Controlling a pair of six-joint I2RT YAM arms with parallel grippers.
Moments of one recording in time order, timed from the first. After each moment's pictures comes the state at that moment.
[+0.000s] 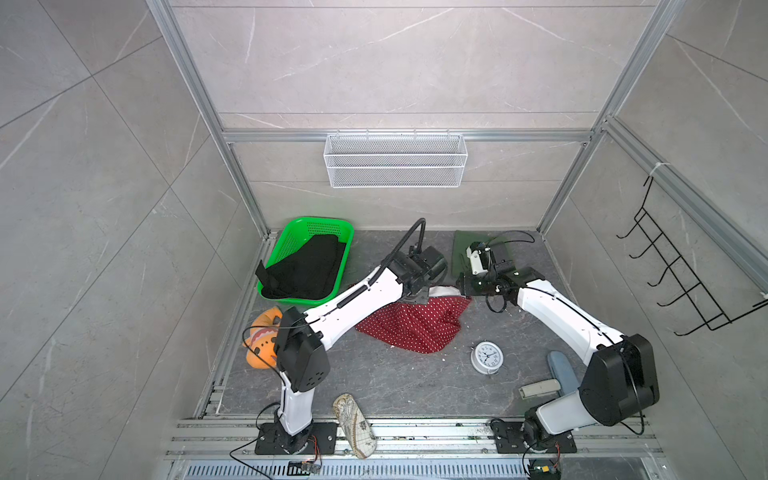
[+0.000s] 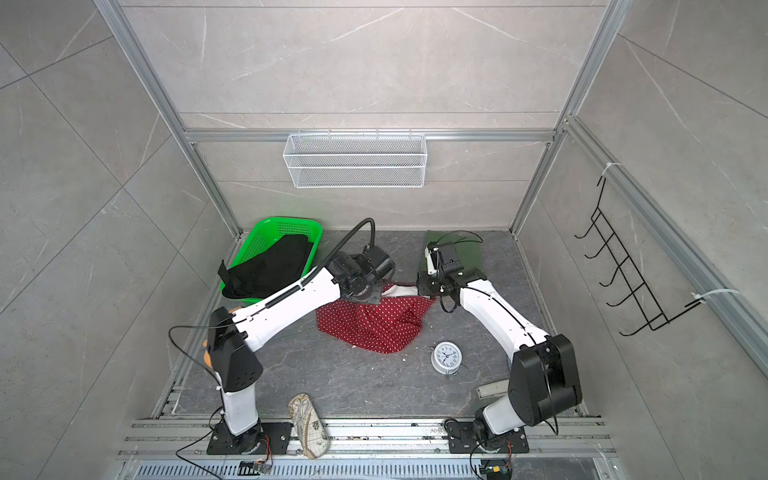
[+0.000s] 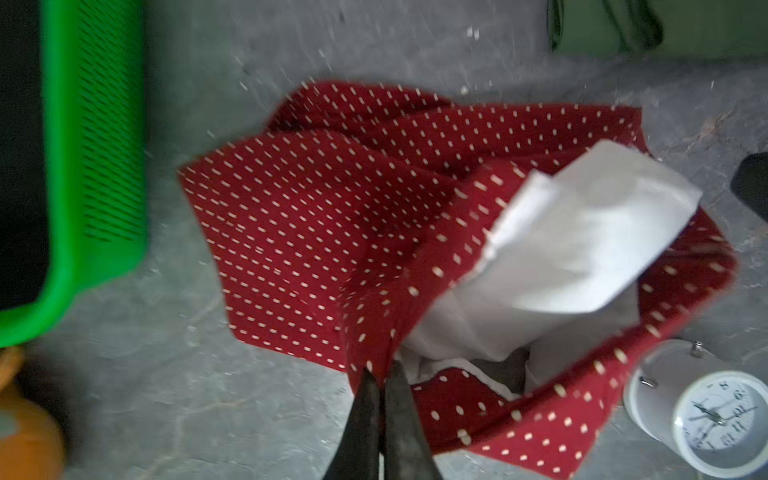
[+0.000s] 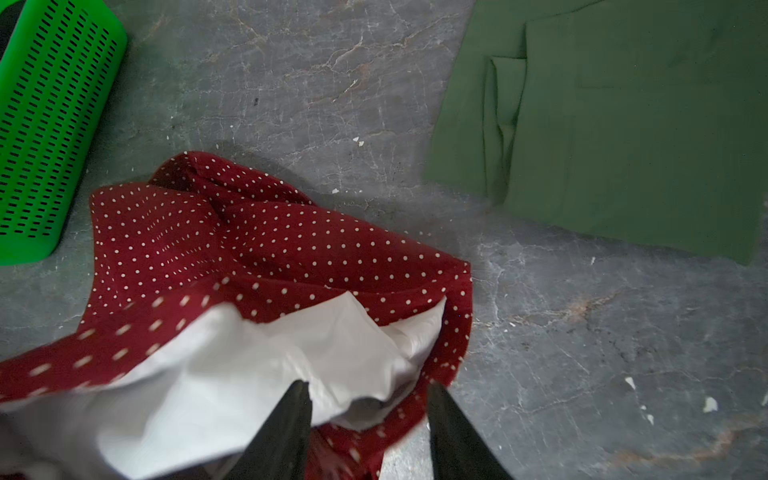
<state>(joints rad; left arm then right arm) -0.90 1.84 1.86 -1.19 -0.42 -0.58 0.33 1.51 1.19 -0.59 -0.07 0.26</state>
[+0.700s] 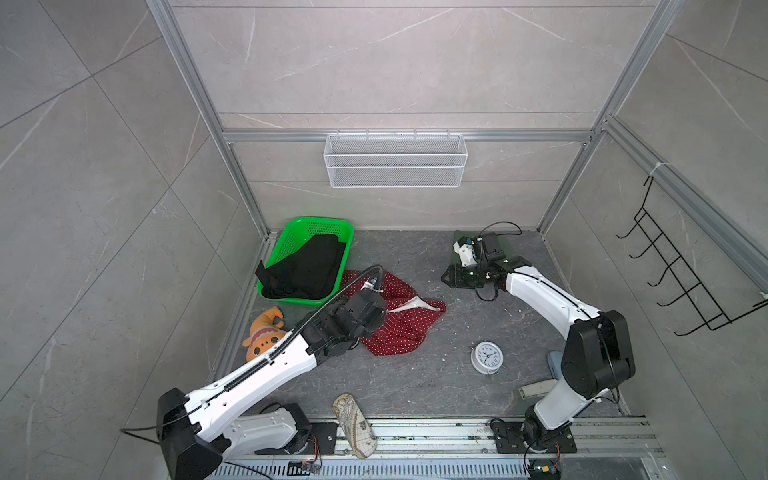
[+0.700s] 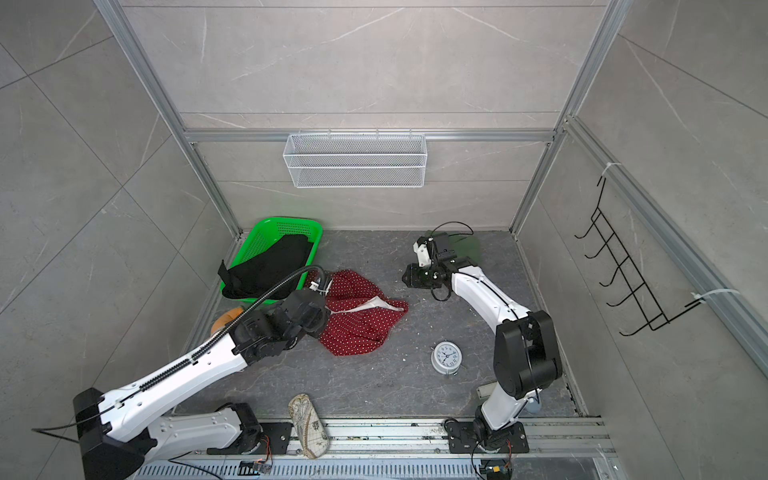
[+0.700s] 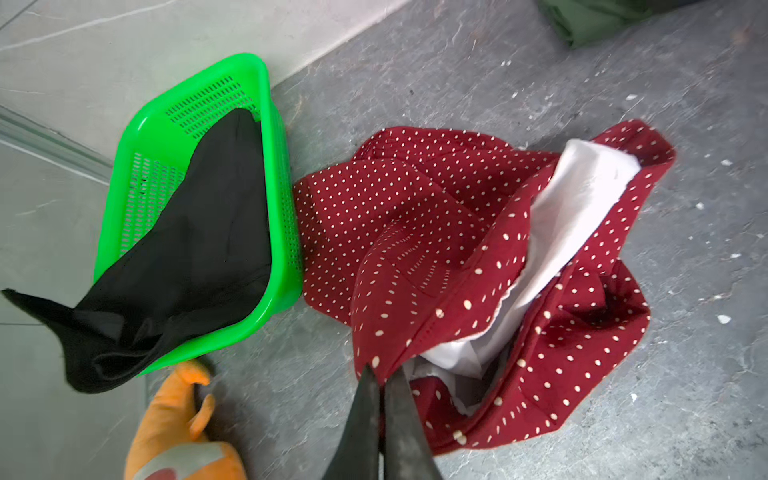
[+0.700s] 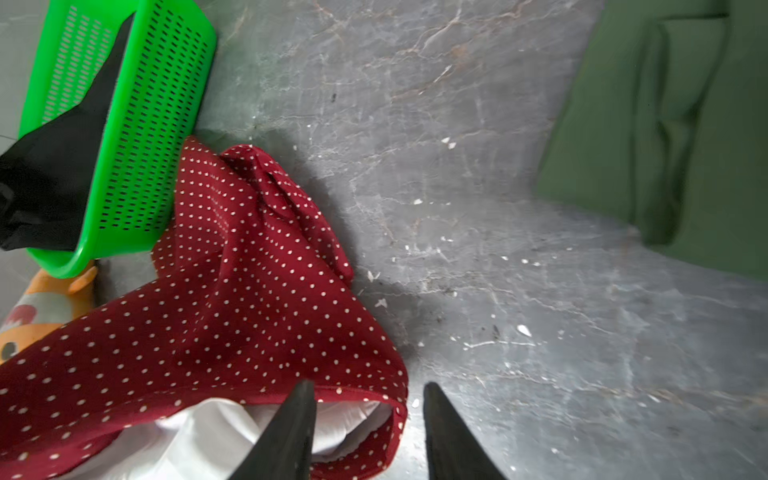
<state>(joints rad) -0.90 1.11 1.03 -0.75 -0.53 -0.15 0.31 1.68 1.32 -0.57 -0.33 0.29</state>
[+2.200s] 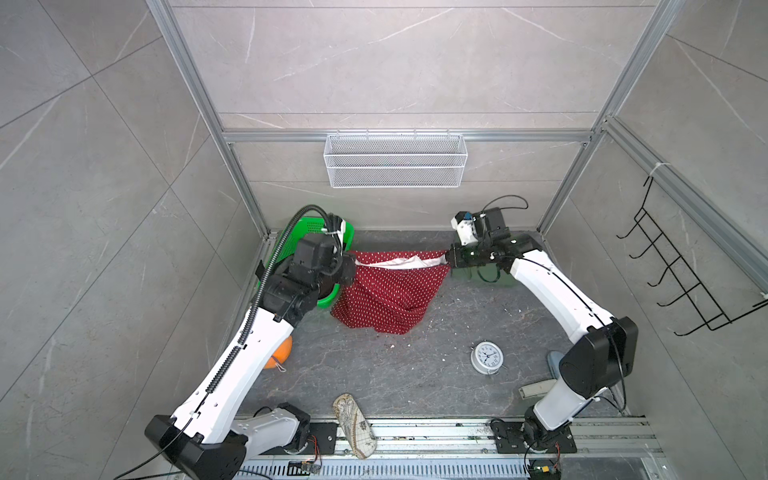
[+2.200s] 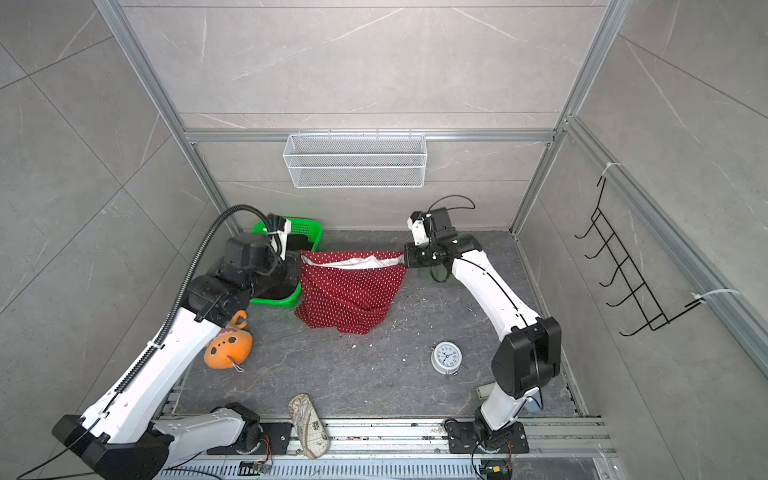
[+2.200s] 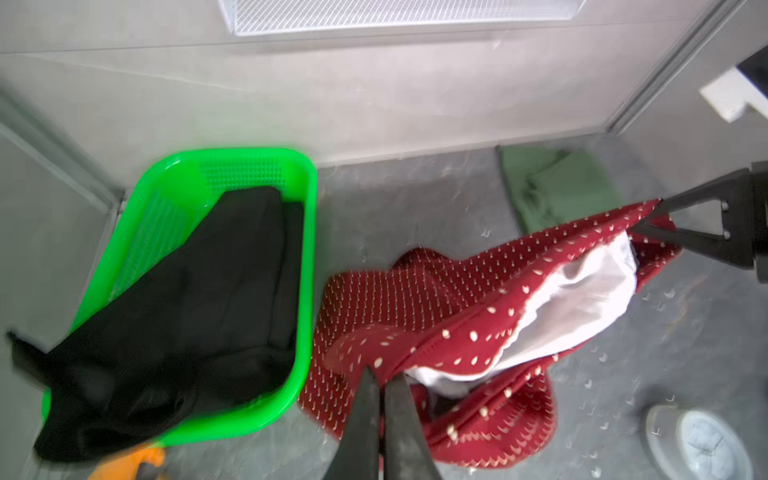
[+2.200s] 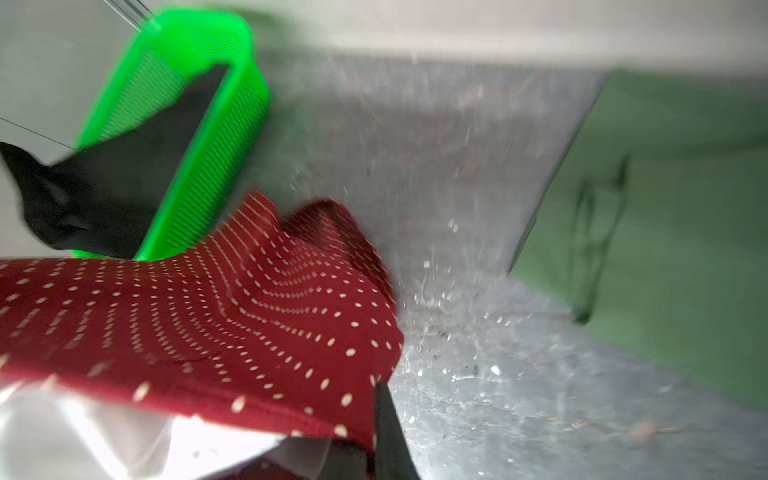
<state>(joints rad) -0.48 1.25 1.51 -0.74 -0.07 -0.14 0.35 1.67 1.73 -0.82 -0.22 0.15</state>
